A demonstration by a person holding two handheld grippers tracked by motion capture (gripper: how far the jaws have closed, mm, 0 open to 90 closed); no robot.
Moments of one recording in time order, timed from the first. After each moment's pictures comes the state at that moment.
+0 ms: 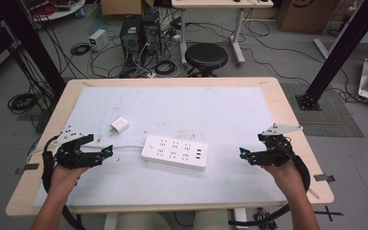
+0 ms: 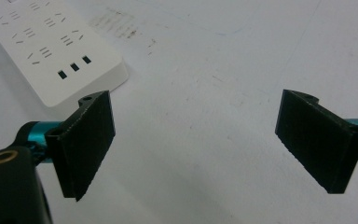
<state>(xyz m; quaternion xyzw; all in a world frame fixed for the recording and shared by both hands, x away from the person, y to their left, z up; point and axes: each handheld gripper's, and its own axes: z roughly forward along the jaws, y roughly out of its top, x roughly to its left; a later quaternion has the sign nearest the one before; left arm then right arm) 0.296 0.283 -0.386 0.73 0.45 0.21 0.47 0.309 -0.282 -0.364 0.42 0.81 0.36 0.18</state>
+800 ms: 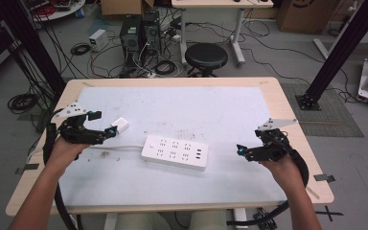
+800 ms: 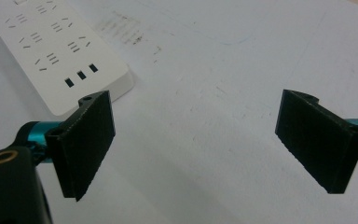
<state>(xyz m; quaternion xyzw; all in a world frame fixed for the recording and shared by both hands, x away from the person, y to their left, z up) 0.357 0.281 -0.344 0.76 0.36 0.20 0.49 0.317 -0.270 -0.350 0.41 0.83 0.35 0.18</state>
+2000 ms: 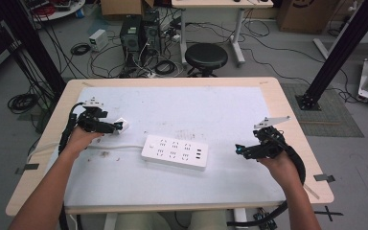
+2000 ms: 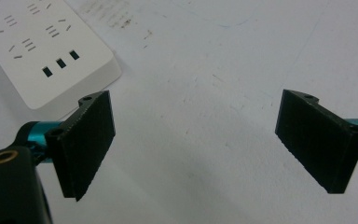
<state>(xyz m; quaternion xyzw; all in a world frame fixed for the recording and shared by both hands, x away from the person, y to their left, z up) 0.437 0.286 -0.415 0.80 0.42 0.17 0.40 0.333 -0.271 -0.363 0.42 0.83 0.32 0.16</state>
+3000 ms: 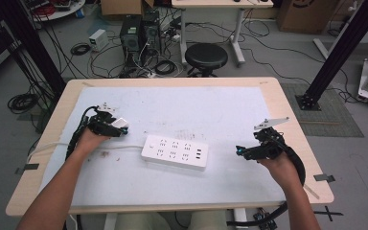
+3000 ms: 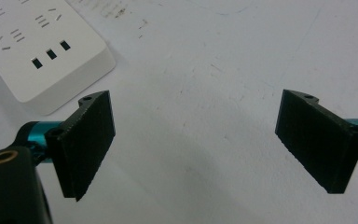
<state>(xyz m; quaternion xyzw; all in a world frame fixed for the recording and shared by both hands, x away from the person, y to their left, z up) 0.450 0.271 -0.444 0.83 0.40 0.16 0.34 0.335 -0.273 -0.371 0.43 0.84 0.31 0.16</state>
